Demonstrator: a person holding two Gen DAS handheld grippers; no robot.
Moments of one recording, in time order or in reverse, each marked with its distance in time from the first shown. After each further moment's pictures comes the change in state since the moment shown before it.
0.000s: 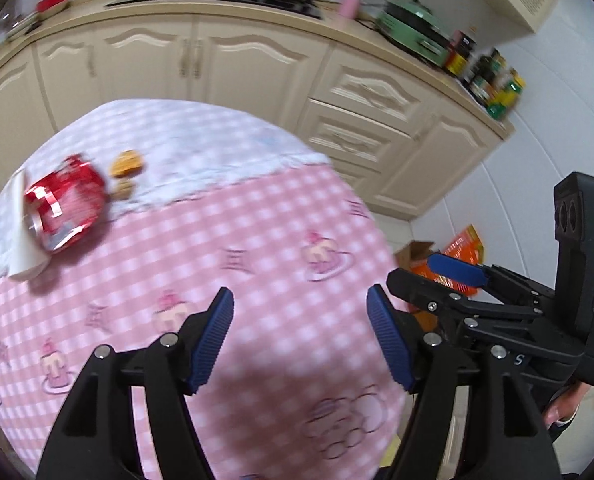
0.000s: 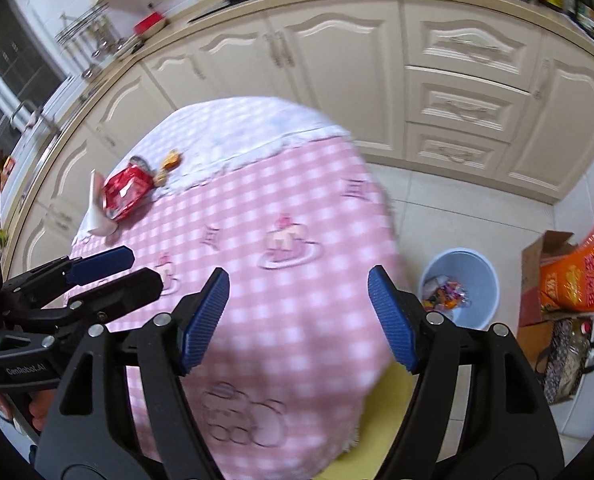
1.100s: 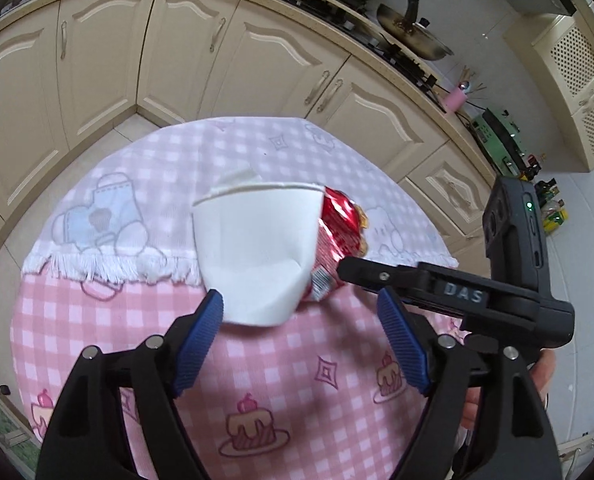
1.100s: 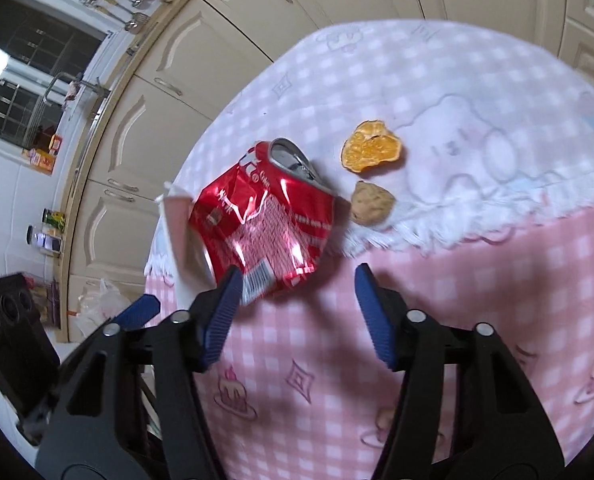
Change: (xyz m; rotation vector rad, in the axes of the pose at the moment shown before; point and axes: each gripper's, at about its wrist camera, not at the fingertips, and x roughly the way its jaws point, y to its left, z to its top) left arm -0.041 0.224 0.009 -0.347 -0.136 0.012; right arm 0.177 0.172 0.085 0.050 0.282 0.278
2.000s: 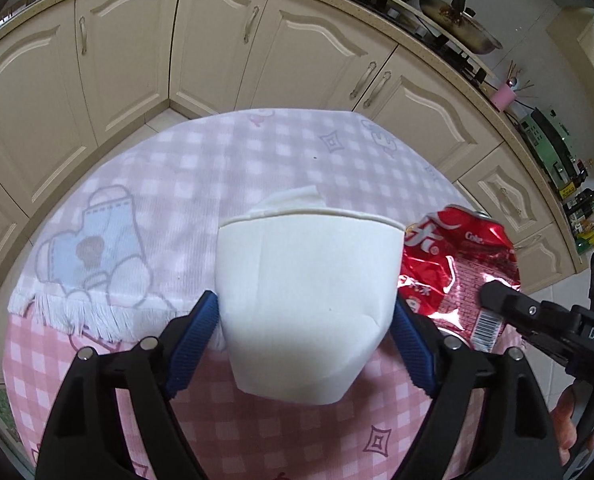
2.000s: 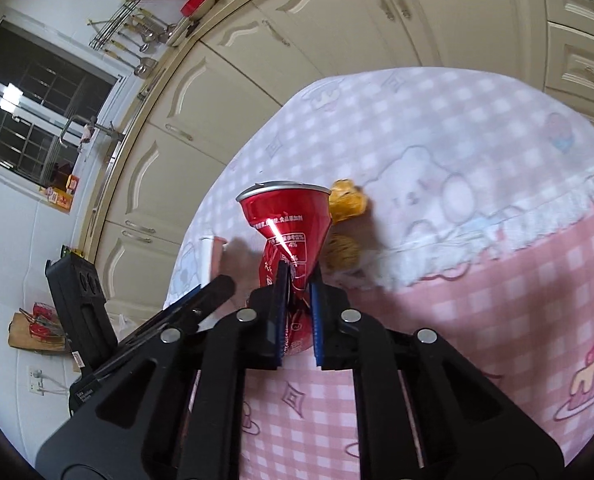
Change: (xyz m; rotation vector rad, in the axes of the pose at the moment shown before) left arm 0.062 0.017 0.031 -0.025 0.018 0.154; right arm -0.050 -0.032 0.002 0.050 -0.146 0.078
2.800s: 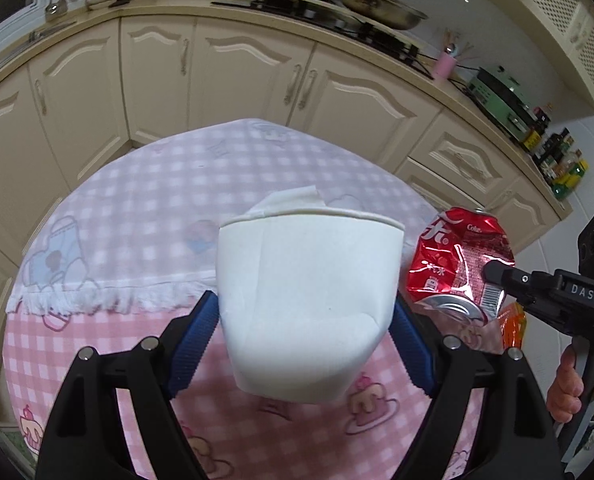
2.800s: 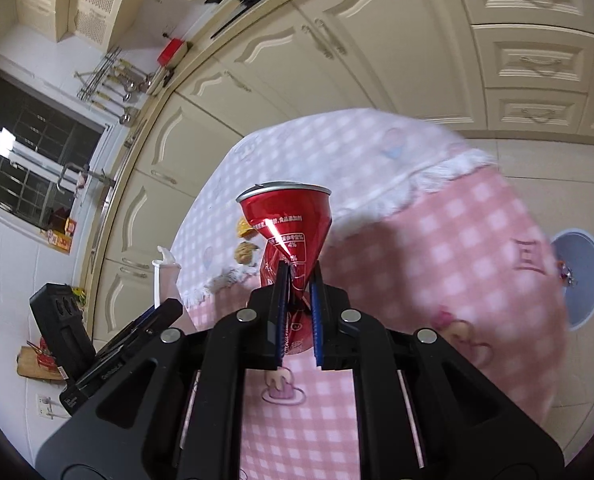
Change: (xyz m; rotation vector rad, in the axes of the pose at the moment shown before) left arm -0.042 -0.102 -0.039 0.213 -0.045 -0.038; right arm -0.111 -0.087 -0.022 0.099 -0.143 -0.027
